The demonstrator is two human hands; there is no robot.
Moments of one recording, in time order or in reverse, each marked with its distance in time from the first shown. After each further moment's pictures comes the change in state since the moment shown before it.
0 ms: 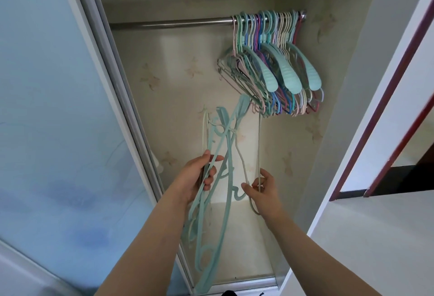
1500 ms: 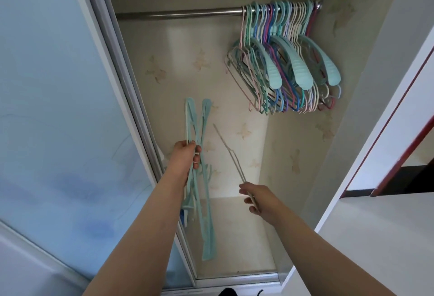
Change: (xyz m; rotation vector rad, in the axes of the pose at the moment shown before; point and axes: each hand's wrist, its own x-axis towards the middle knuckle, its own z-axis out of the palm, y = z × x) left_hand 0.026 0.018 -0.027 0.085 0.408 0.149; right_hand 0.009 -0.005 0.013 0.022 -0.252 0.487
